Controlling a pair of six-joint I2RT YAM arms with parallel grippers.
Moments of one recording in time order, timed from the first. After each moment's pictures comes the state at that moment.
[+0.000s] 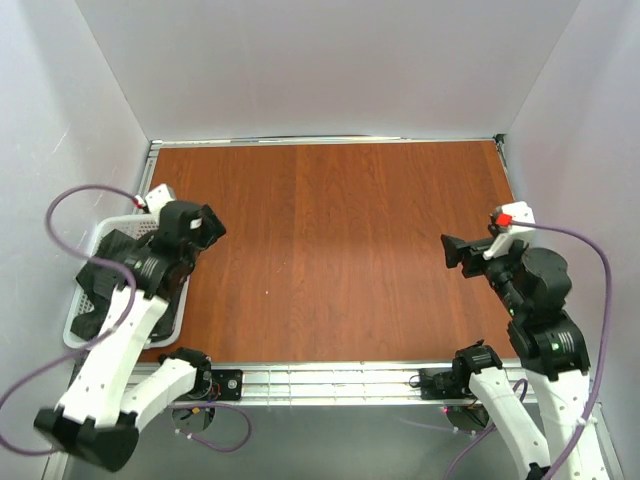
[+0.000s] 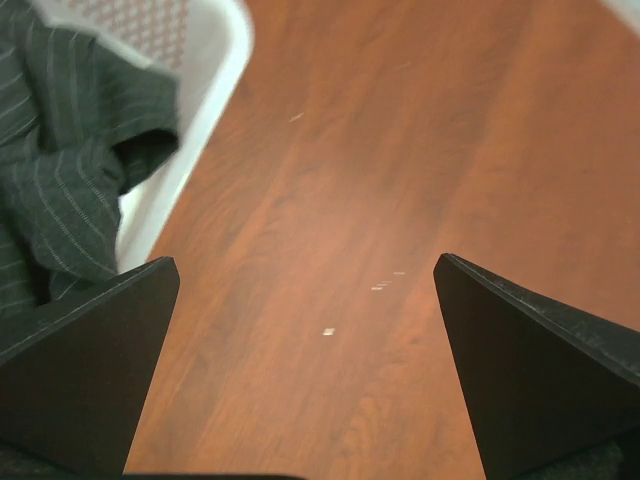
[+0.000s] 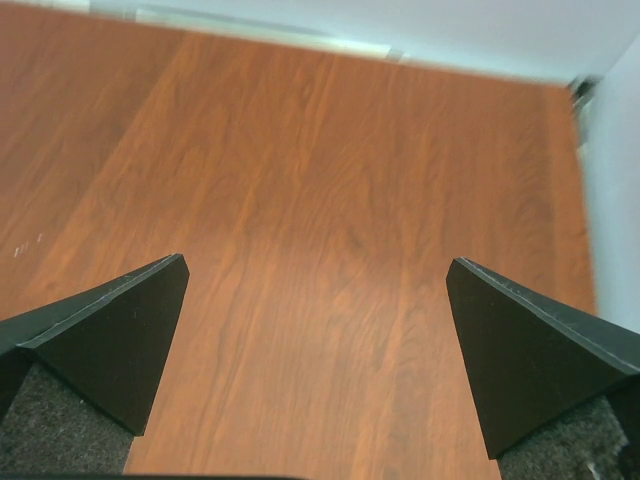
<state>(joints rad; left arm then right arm) -0.31 0.85 1.07 -0.86 -0.42 -0.70 0.22 0.43 0.89 -0.62 -0.03 -0.02</state>
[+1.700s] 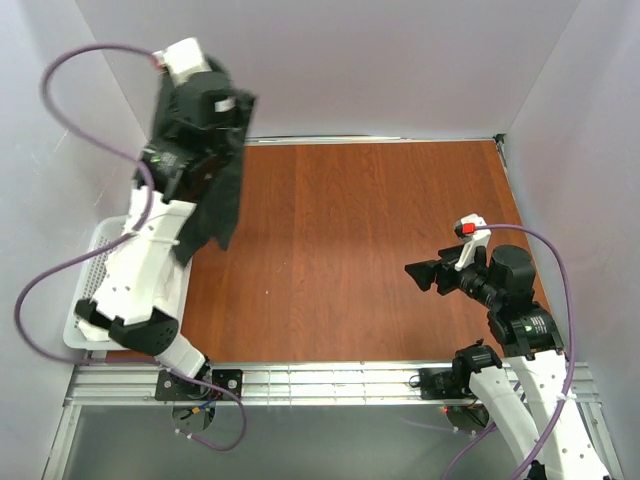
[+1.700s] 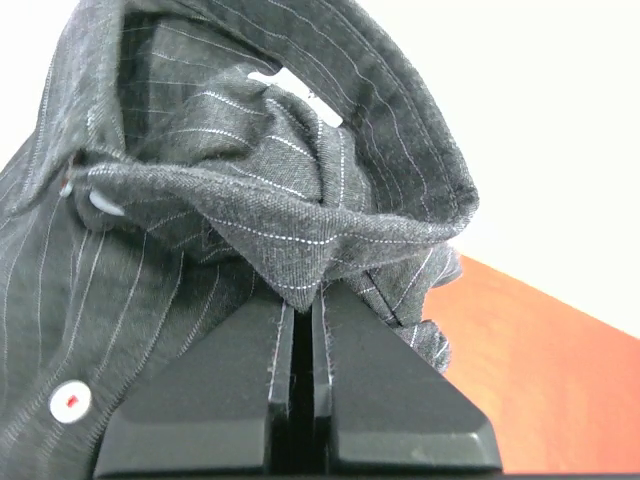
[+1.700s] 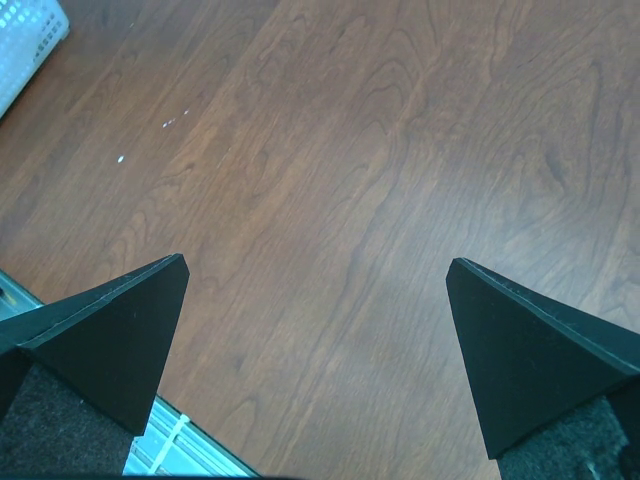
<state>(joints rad) -0.43 1.51 2.10 -0.92 -0.71 -0.49 0.22 0.49 0.68 -0.60 -0.42 0.08</state>
